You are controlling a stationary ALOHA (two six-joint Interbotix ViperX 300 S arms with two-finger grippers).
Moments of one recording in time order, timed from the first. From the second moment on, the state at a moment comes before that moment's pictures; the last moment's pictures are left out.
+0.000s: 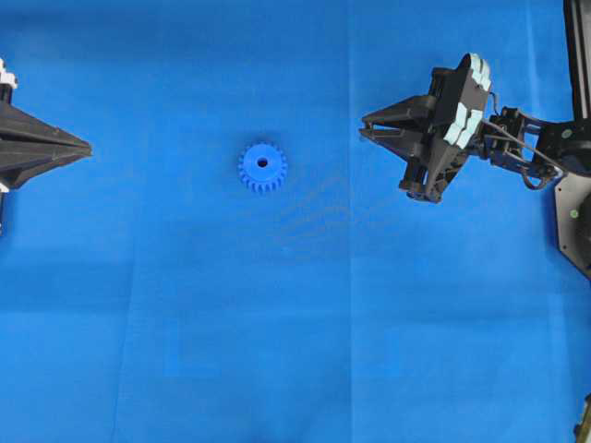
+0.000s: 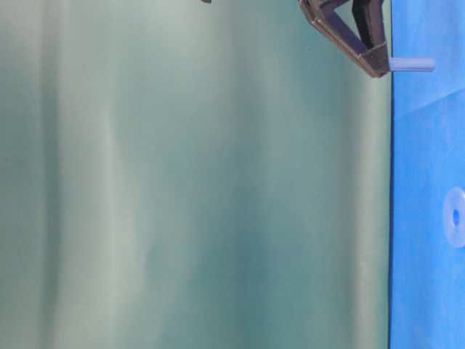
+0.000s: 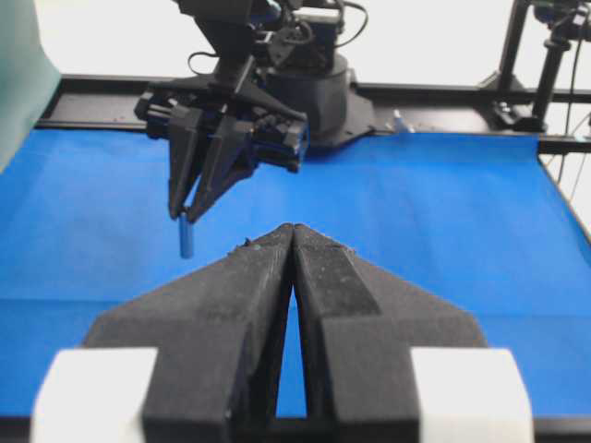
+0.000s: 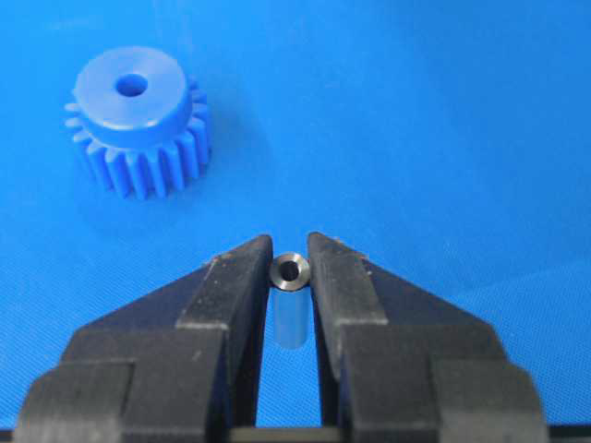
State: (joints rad) left arm 0.01 -1.00 1.20 0.00 -0.26 -0.01; right arm -0.19 -0.15 1.08 0.23 -0.55 -0.02
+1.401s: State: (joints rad) left arm 0.01 -1.01 1.20 0.00 -0.26 -0.01; right arm -0.10 0.13 0.64 0.23 -0.44 -0.03
